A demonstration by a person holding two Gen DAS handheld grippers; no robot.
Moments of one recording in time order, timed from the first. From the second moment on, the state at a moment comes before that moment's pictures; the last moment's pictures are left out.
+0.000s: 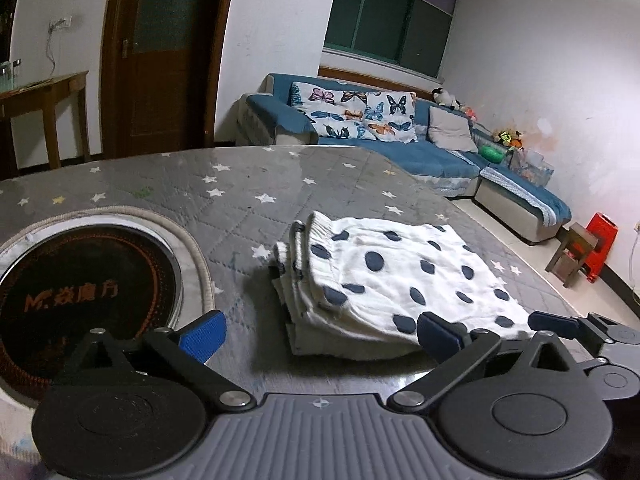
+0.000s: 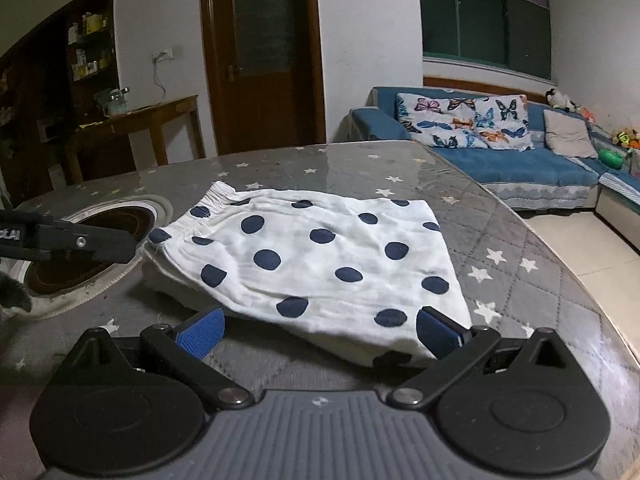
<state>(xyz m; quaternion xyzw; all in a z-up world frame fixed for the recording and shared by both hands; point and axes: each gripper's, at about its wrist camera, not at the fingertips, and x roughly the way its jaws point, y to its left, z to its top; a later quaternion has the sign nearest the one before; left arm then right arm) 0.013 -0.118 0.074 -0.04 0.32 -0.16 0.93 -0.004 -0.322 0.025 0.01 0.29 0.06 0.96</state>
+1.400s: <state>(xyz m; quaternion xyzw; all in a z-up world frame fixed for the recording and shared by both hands) -0.056 -0.119 0.053 0.00 0.31 -0.12 0.94 -0.056 -0.297 0.010 0.03 0.29 0.03 0.96</state>
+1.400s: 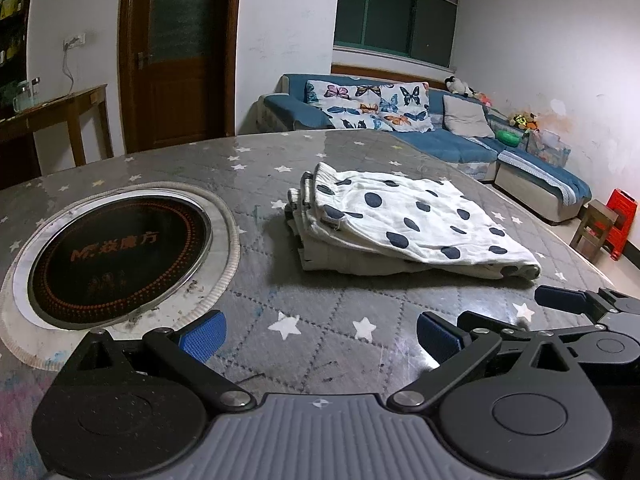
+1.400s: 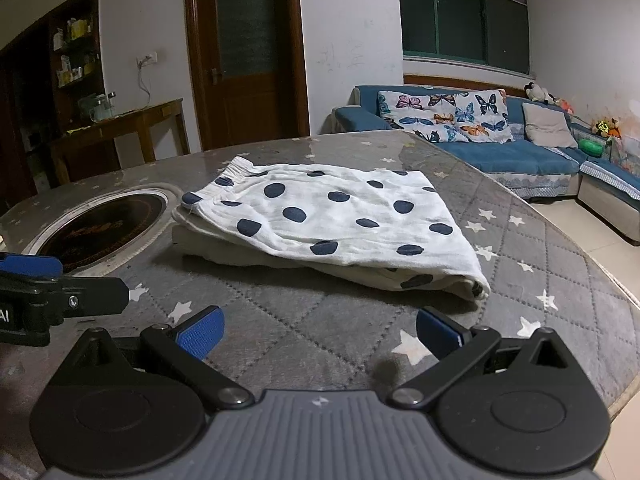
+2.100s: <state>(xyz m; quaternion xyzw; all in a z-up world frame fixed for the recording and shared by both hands) -0.060 -0.118 0.054 0.00 0.31 -0.12 0.94 -0.059 -0.293 0.013 0.02 0.28 0.03 0.96</state>
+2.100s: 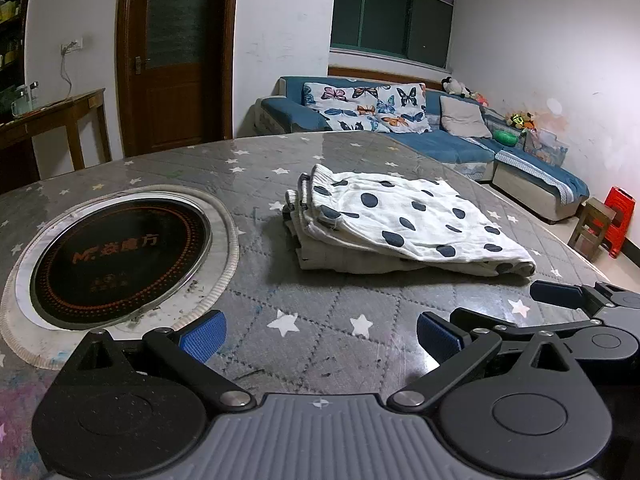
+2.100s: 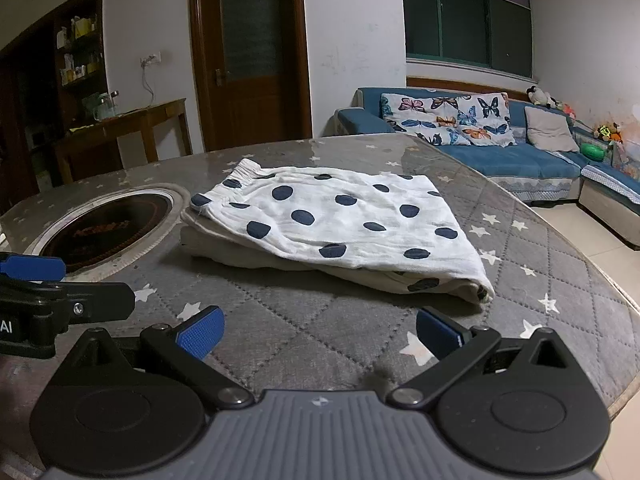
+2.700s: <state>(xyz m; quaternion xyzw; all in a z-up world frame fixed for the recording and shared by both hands) -0.046 -0.120 0.053 0.01 0.32 -0.12 0.94 -0.045 -0.295 0.010 0.02 0.29 0.04 0.96</state>
